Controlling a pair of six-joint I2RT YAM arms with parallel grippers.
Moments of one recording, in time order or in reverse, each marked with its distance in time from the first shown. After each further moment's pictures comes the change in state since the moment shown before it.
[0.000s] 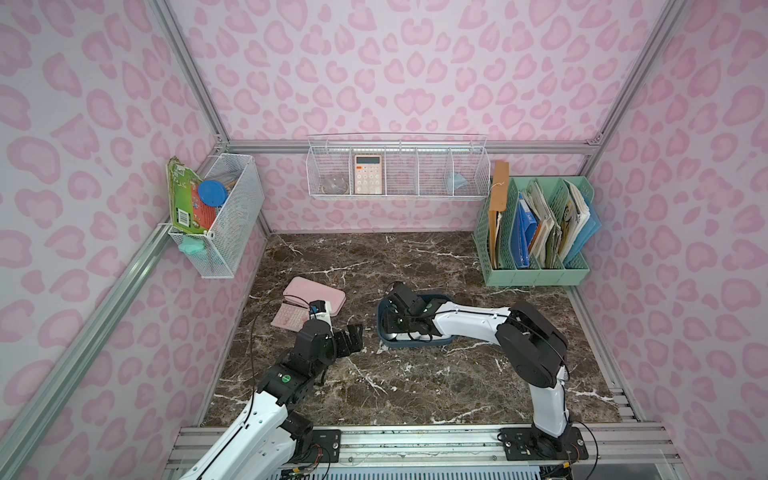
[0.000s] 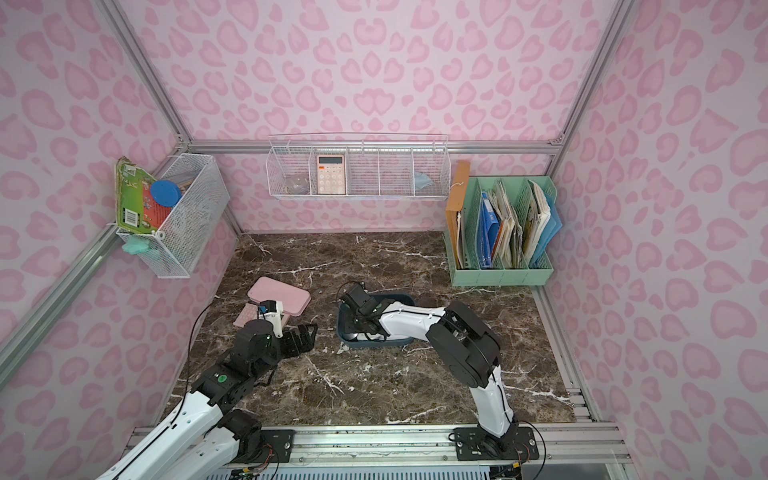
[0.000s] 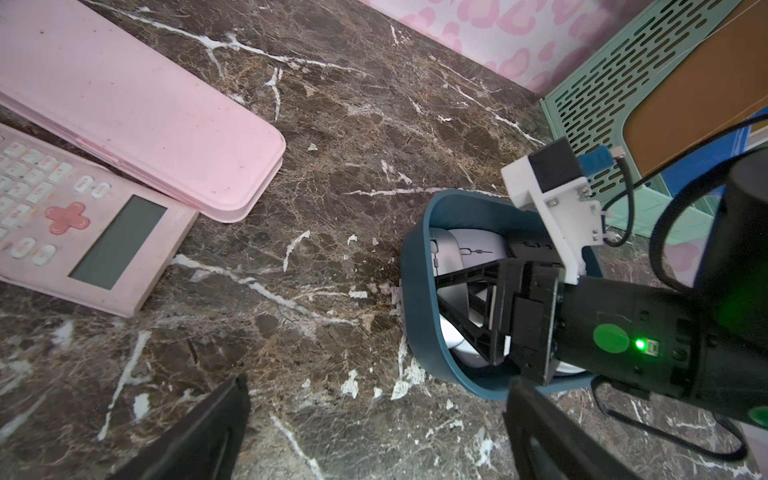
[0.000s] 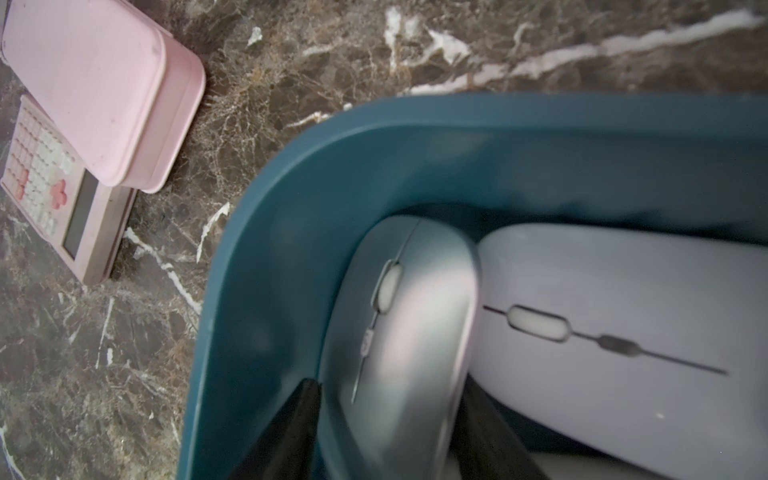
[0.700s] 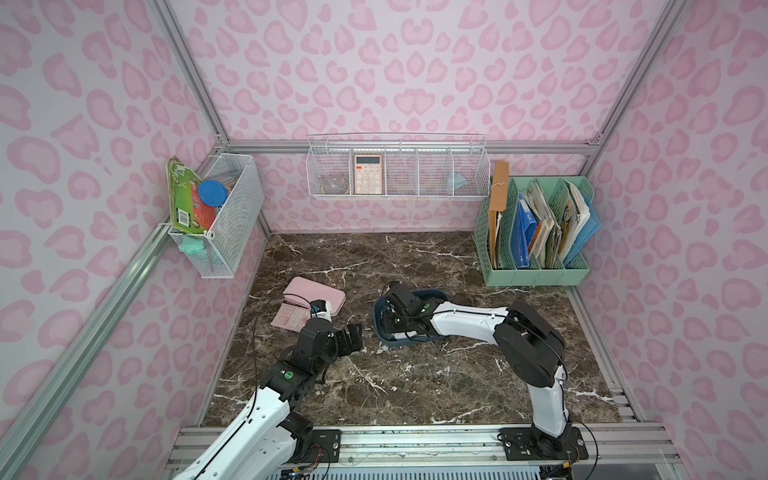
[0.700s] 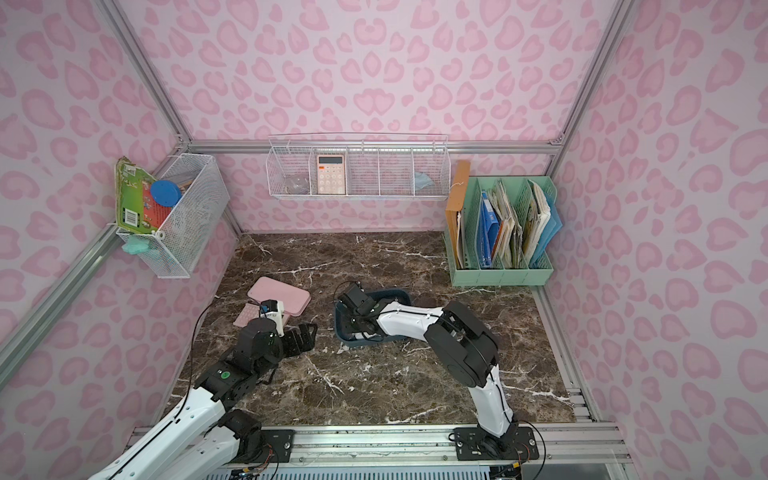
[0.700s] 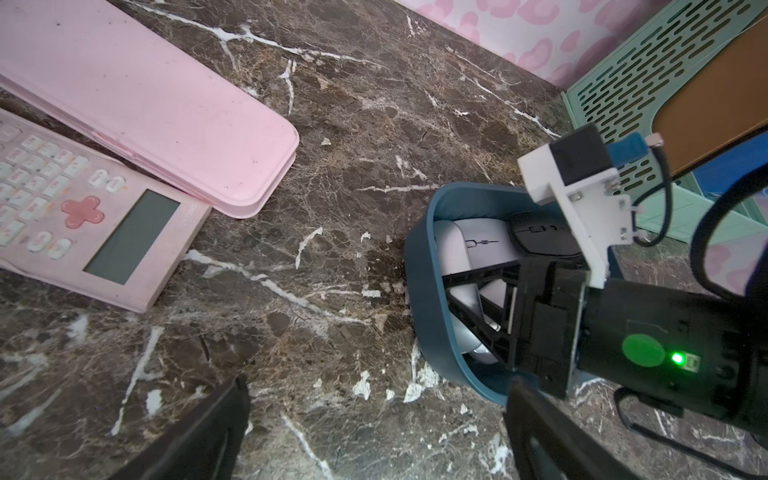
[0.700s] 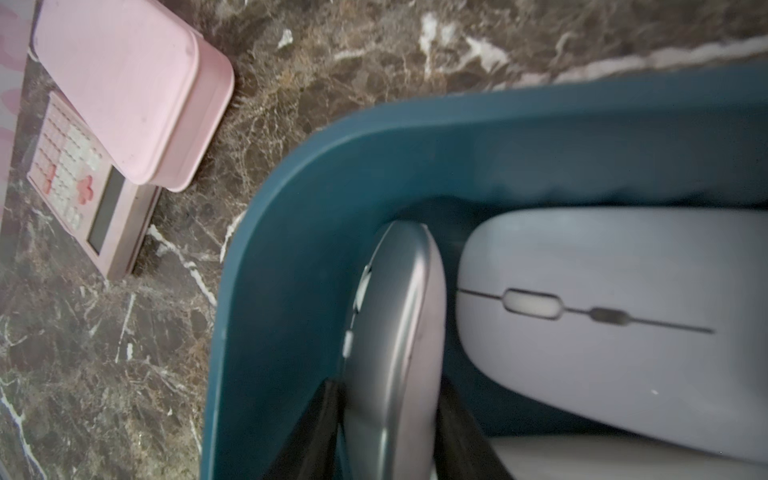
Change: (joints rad) left arm 0.000 0.037 0.005 0.000 -0.024 0.000; right arm 0.014 0.020 0.027 0.013 -0.016 -0.016
